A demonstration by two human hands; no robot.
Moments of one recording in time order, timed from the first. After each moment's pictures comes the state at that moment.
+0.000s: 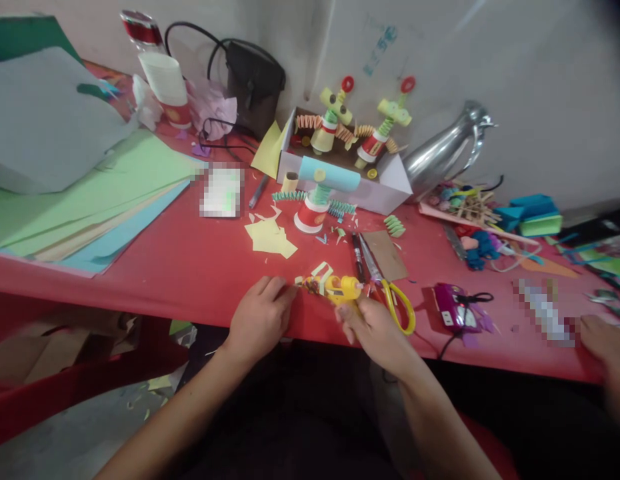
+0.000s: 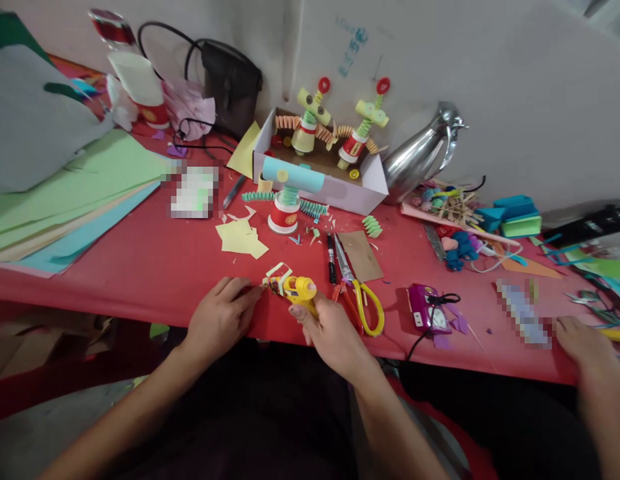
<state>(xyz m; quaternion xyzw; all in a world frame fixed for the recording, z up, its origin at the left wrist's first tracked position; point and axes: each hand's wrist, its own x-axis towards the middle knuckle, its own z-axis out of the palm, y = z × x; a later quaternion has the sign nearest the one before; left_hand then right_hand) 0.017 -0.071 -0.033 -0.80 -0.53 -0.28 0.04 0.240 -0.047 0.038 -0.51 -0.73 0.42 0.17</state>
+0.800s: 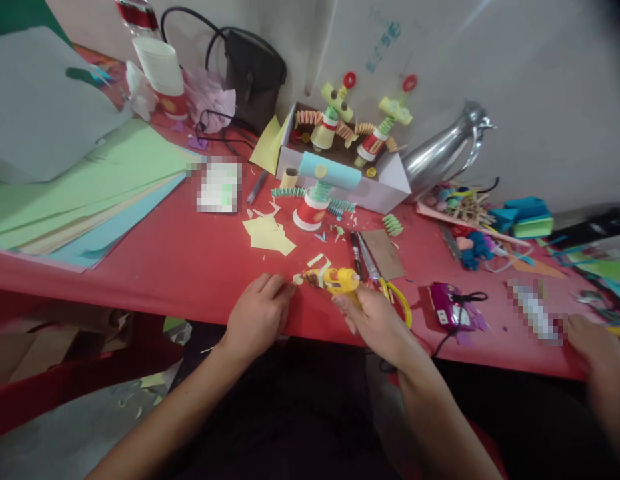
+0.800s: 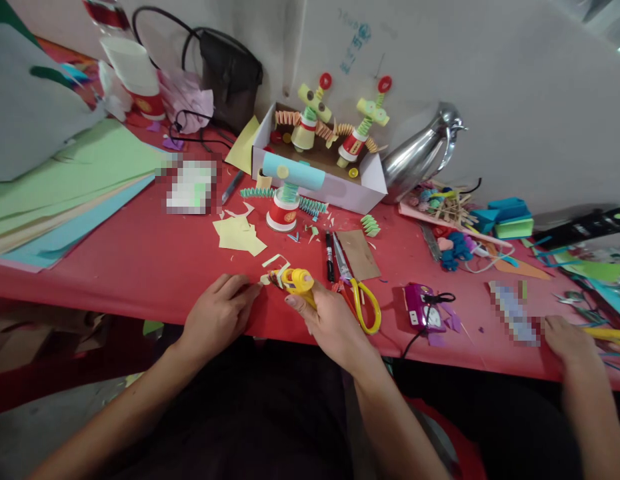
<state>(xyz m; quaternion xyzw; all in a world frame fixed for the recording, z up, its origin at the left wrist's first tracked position) 0.018 -0.072 -0.030 -0.80 -0.54 -0.26 0.06 0.234 -0.039 0.059 -0.51 -0.77 0.36 0.12</state>
